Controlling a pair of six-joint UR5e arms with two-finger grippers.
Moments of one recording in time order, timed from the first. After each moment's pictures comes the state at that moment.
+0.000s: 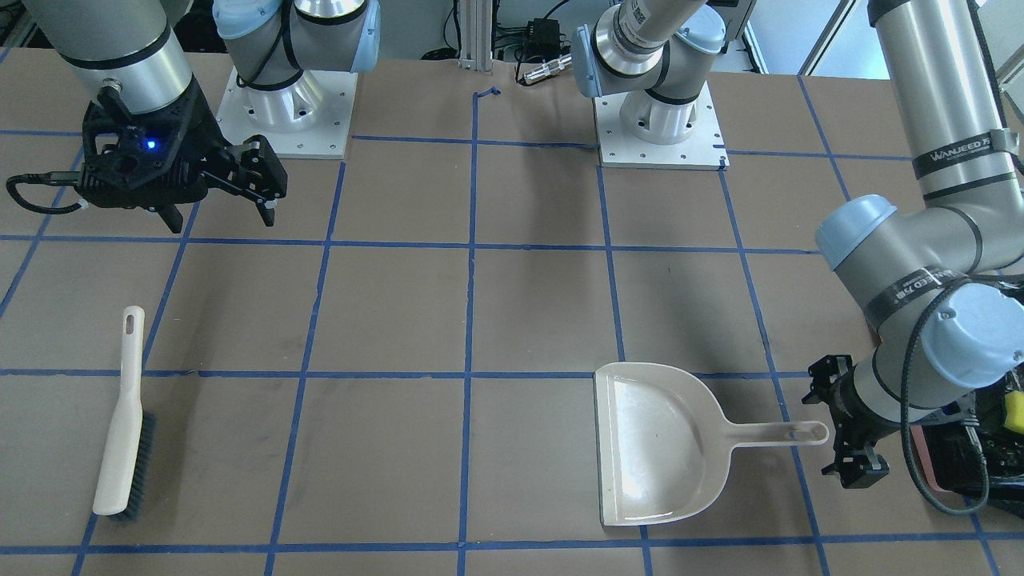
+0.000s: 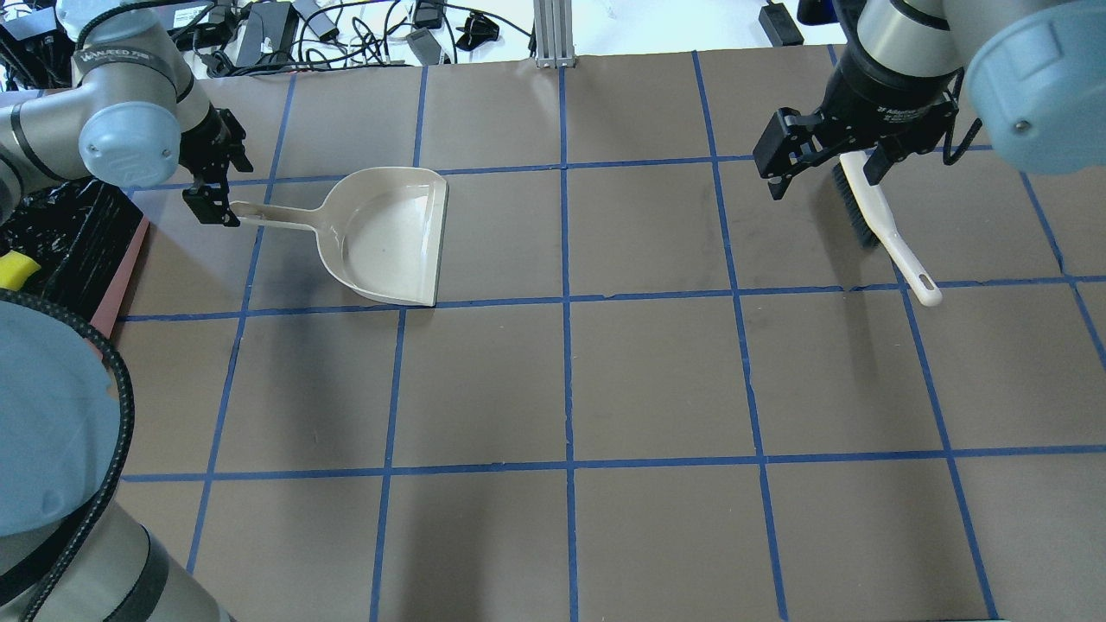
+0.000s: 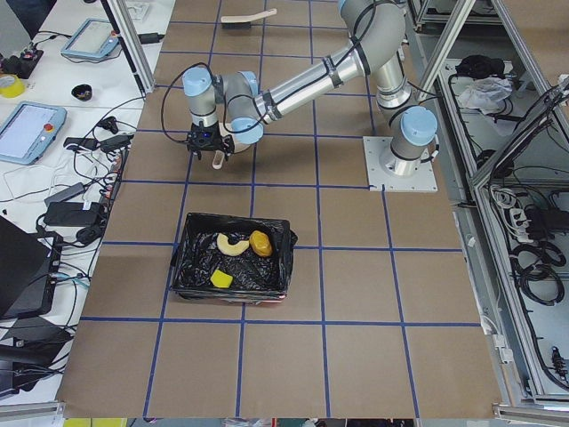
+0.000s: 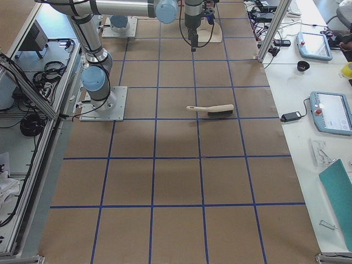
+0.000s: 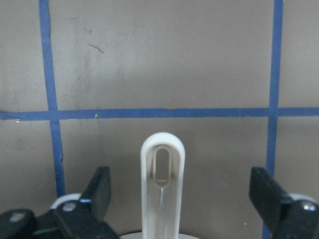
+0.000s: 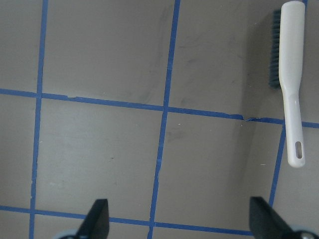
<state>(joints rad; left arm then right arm) -1.30 -2.07 -1.50 -1.09 1.69 -1.29 1.55 -1.57 1.60 -1.65 -1.57 -0.14</state>
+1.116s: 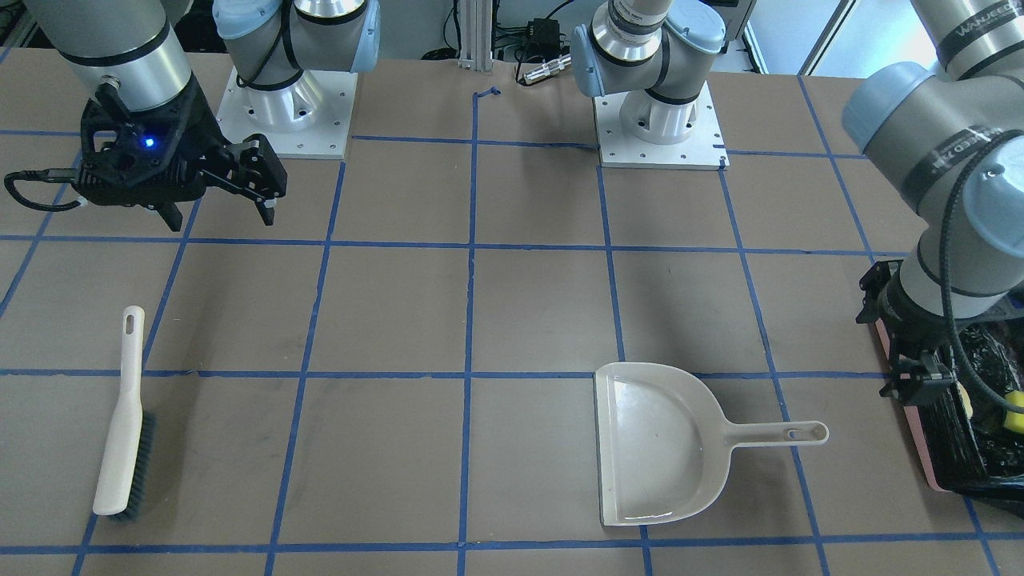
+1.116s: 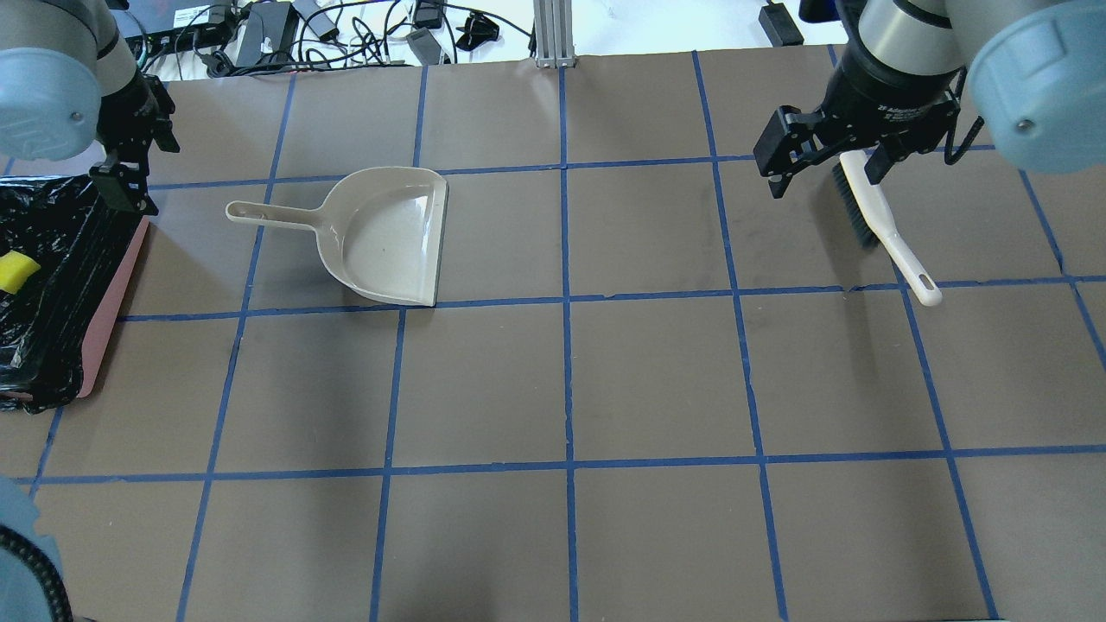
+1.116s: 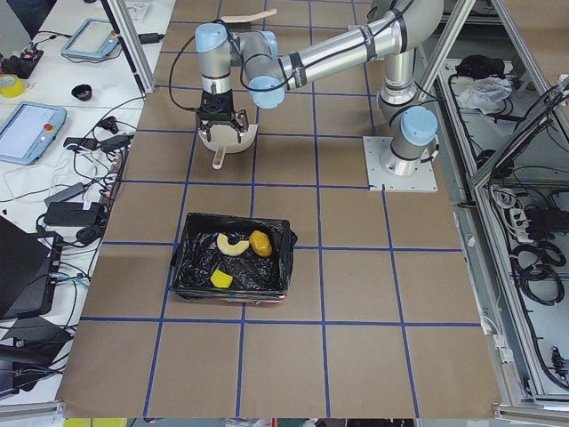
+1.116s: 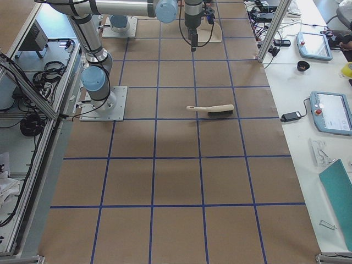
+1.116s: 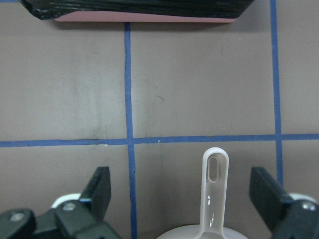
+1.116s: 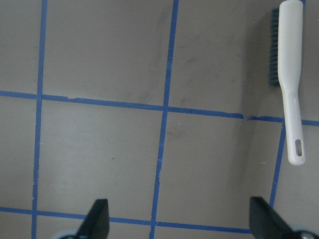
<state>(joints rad) -1.31 -1.84 -1.53 -1.26 1.84 -1.27 1.55 -1.57 1.60 -1.65 -1.57 -0.12</state>
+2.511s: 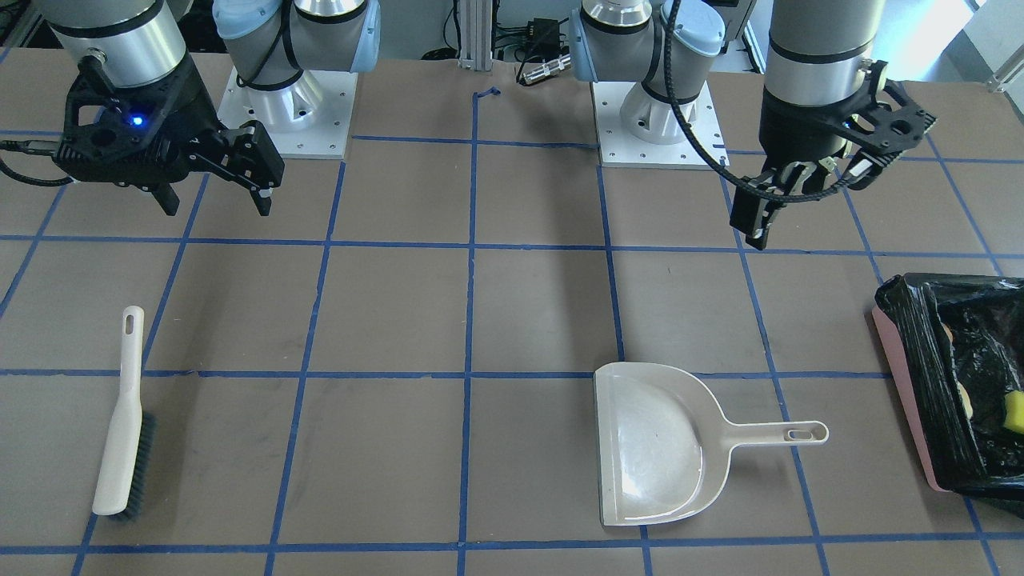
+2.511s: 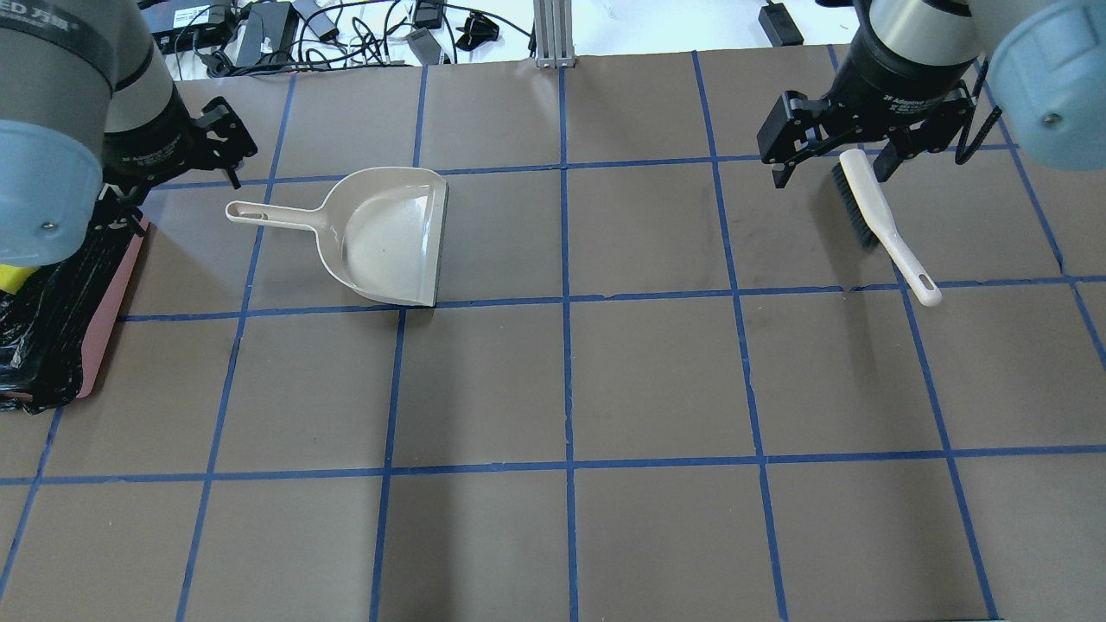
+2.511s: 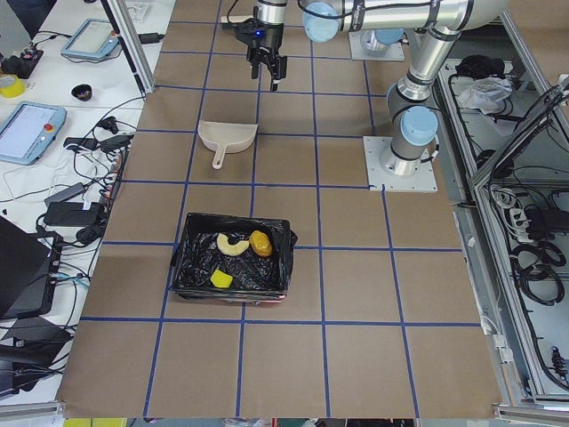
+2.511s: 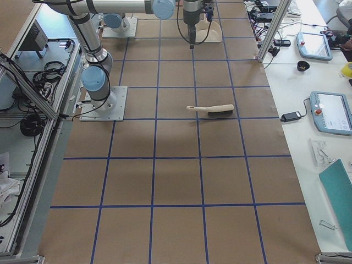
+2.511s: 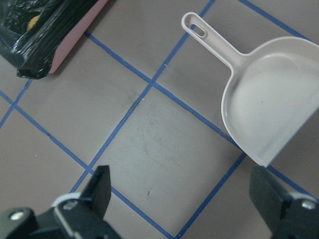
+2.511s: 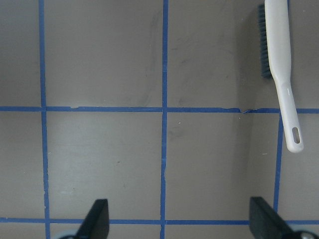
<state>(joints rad) -1.55 -1.52 -1.67 -1.37 1.85 -0.55 1.55 -1.59 1.58 -1.63 -1.57 -0.04</state>
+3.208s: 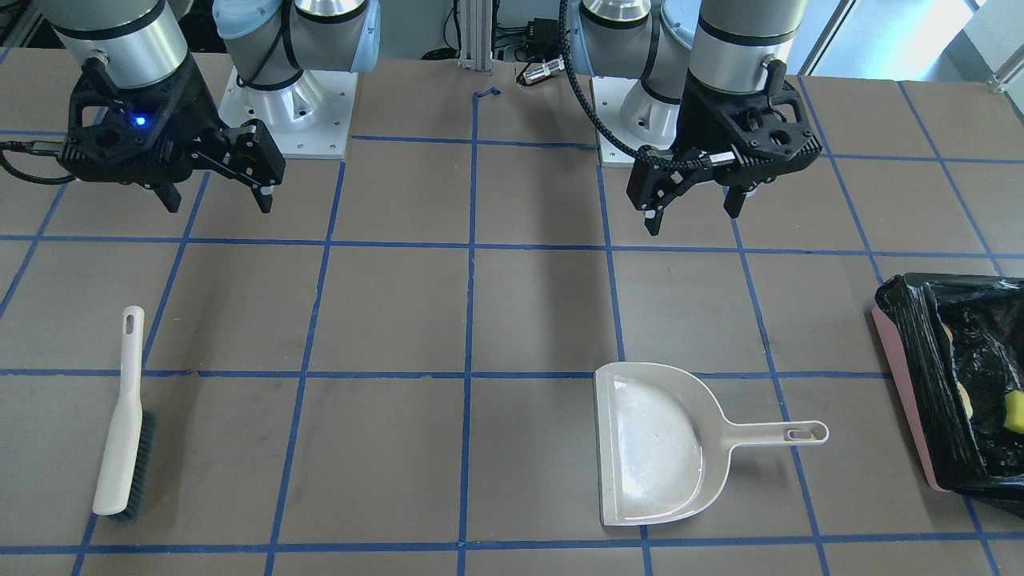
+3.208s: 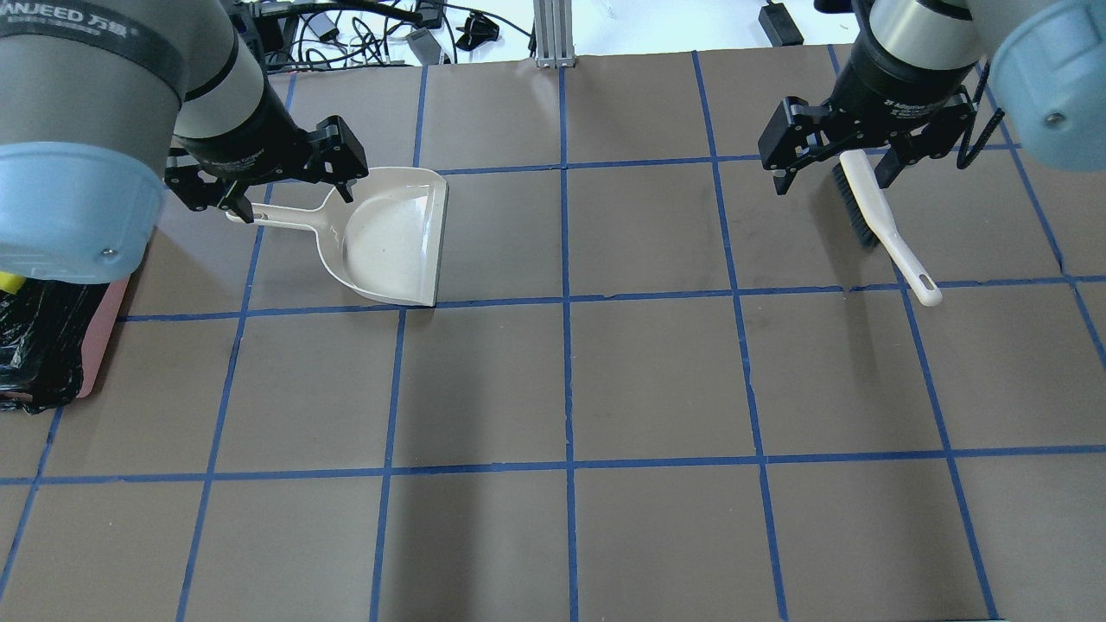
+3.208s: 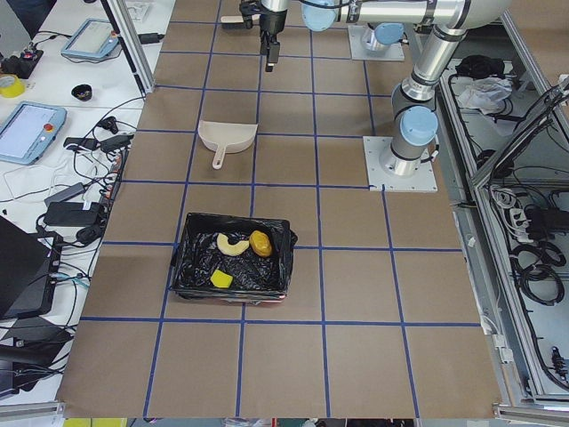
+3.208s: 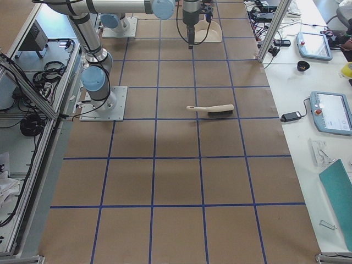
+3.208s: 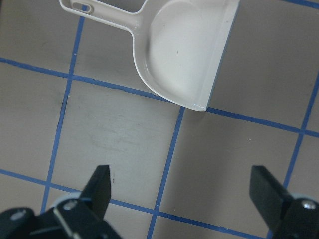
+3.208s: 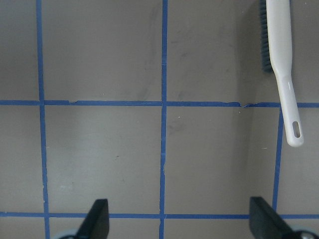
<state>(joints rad) -1.63 -1.52 -1.67 -1.36 1.64 -0.26 1.55 -1.59 1.59 -1.61 -1.57 -0.04</state>
